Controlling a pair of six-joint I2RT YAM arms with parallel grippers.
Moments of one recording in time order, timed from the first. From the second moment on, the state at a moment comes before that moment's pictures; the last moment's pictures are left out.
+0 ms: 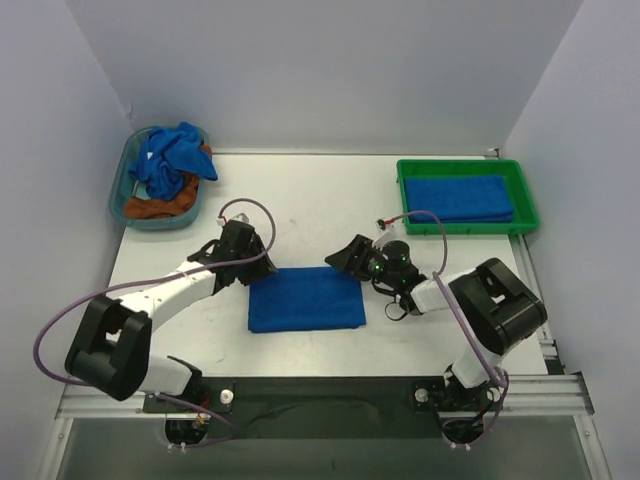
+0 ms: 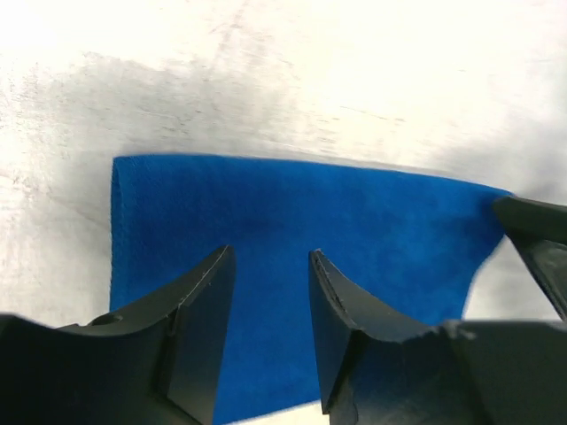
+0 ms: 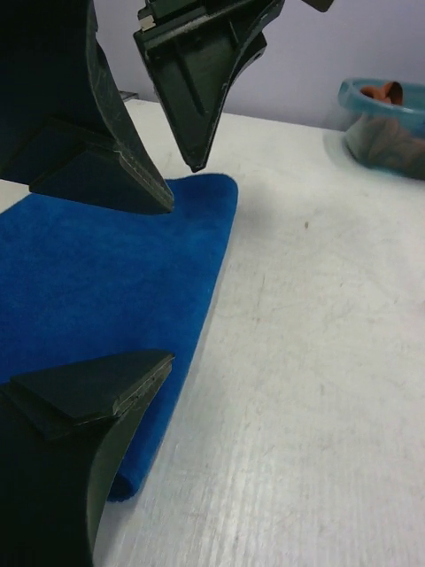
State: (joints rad) left arm -0.46 1.35 0.75 -0.27 -0.01 -0.82; right arm 0.53 1.63 0.46 0.84 -0.25 0.85
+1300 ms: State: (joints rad) left arm -0.47 1.09 0.62 -0.36 0.02 -0.77; right arm 0.48 1.15 0.32 0.41 -0.35 0.83
